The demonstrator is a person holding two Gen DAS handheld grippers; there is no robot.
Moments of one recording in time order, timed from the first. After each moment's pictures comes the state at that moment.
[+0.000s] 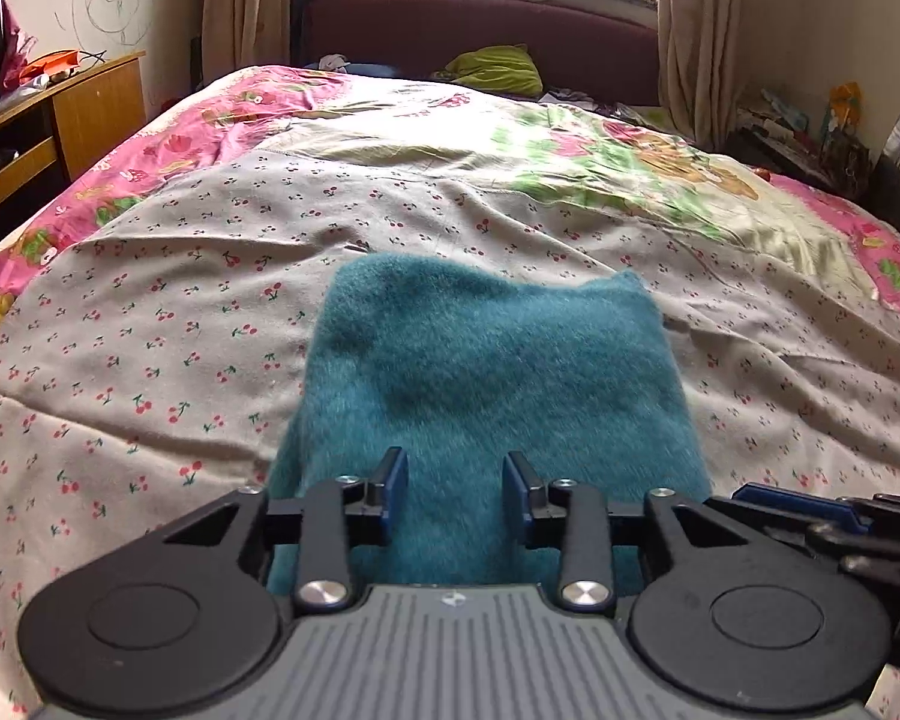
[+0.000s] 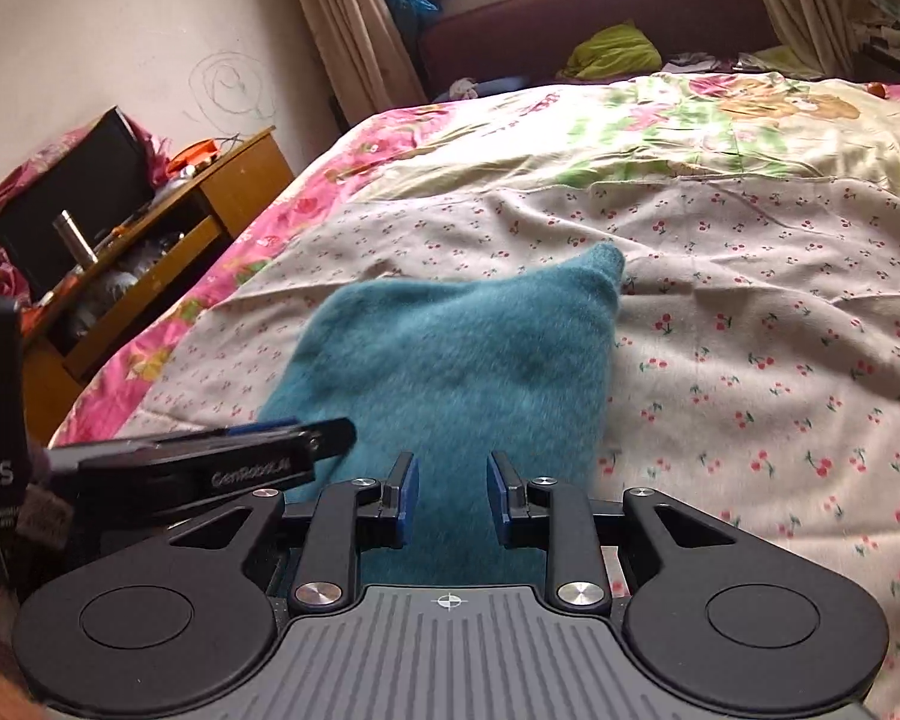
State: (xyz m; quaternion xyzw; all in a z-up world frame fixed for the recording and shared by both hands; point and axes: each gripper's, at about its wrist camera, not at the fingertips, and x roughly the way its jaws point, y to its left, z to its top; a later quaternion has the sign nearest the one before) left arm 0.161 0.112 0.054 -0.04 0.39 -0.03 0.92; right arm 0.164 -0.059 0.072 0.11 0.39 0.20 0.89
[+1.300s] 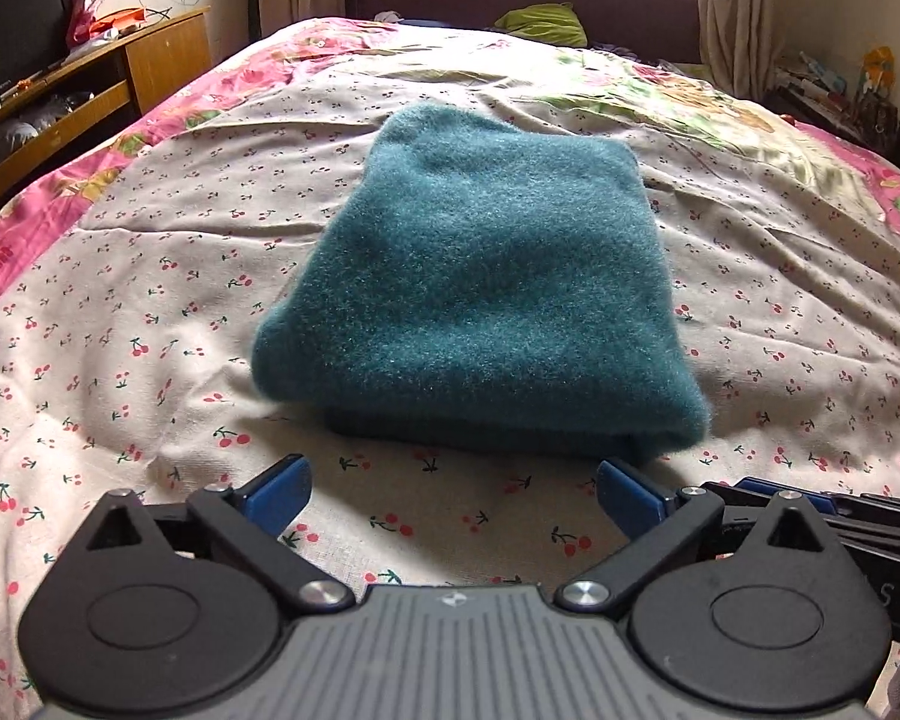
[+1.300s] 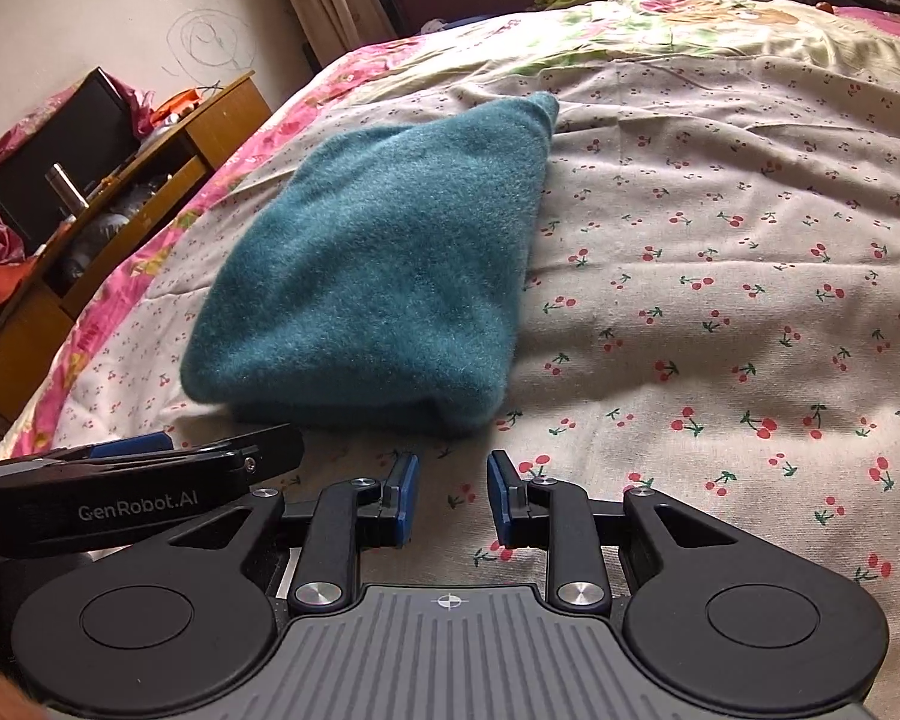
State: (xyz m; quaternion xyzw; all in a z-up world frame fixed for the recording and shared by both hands) left arm 0.025 0.084 0.038 -0.04 0.43 0.04 0.90; right arm 0.054 -0.090 0.032 0.12 0.44 0.18 0.87
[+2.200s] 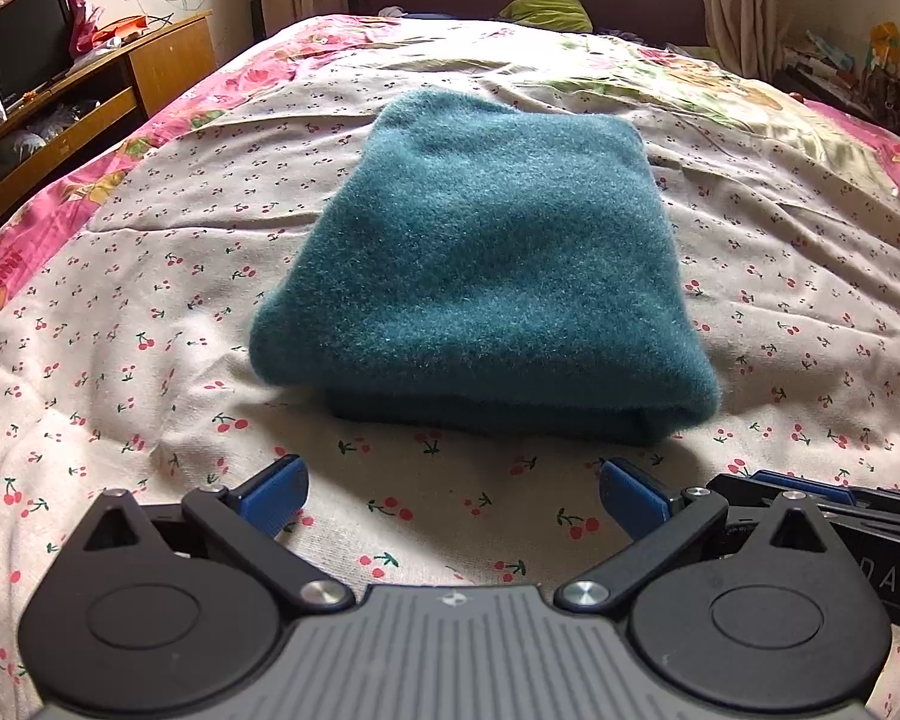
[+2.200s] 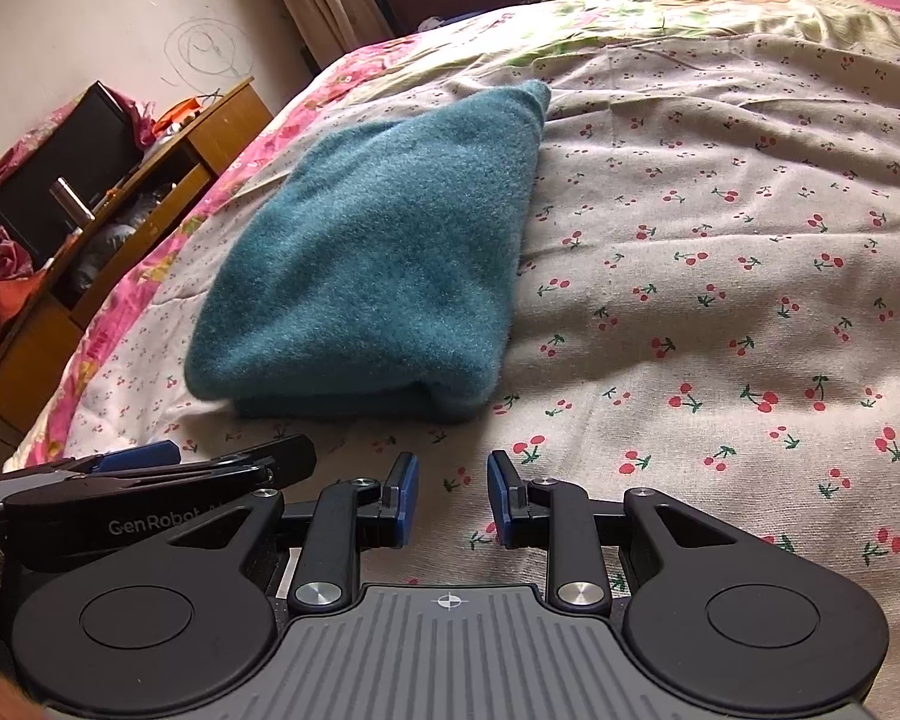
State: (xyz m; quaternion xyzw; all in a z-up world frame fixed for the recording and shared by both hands) left arm 0.024 0.074 0.030 -0.01 0.44 0.05 0.90; right arm 0.052 -0.098 0.024 0.15 0.44 0.18 0.86
